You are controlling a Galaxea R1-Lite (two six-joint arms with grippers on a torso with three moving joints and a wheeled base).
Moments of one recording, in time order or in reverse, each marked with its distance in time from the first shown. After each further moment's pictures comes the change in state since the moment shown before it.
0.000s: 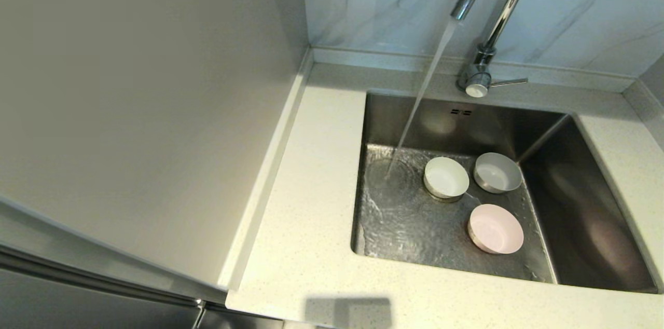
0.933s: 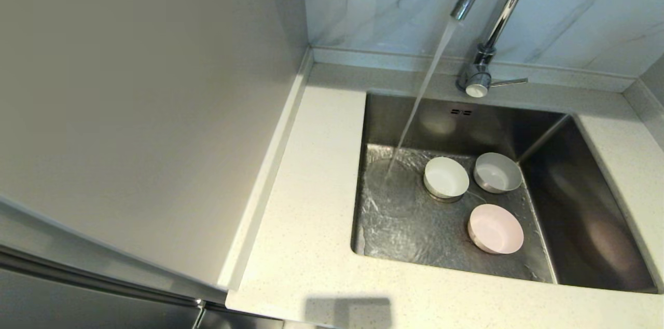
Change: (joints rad) left arm 0.000 0.000 0.000 0.000 0.000 0.000; right arm 0.000 0.000 0.000 0.000 0.000 0.000
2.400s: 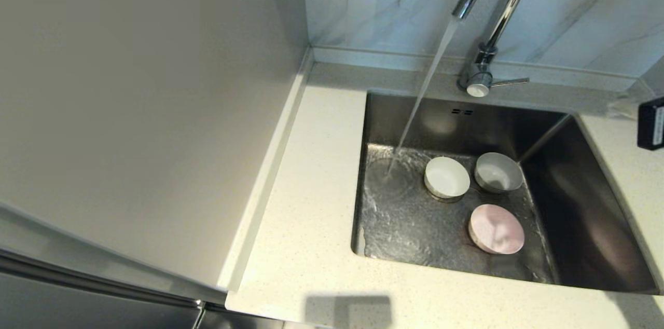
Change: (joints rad) left arm 0.000 0.000 0.000 0.000 0.000 0.001; right arm -0.084 1.353 -1.115 -0.027 0.050 -0.353
